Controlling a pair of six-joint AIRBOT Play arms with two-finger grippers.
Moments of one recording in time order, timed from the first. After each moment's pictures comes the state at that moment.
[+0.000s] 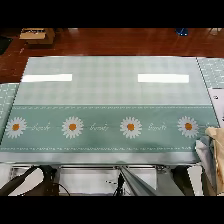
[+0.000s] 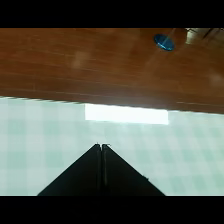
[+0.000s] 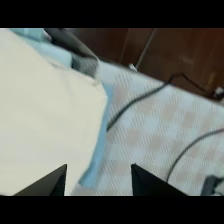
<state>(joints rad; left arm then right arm) 0.43 -1.08 1.25 0.57 -0.93 -0.90 -1.28 -0.79 1.02 -2.02 1.65 1.42</state>
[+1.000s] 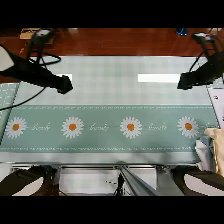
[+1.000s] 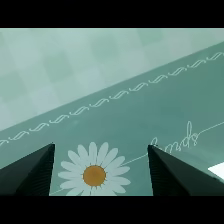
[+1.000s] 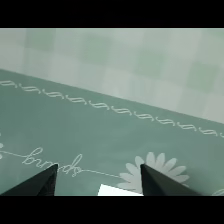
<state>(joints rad) -0.30 -1.14 1.32 1.45 -1.34 -1.48 0.04 -1.29 1.47 -1.54 1.55 1.41</state>
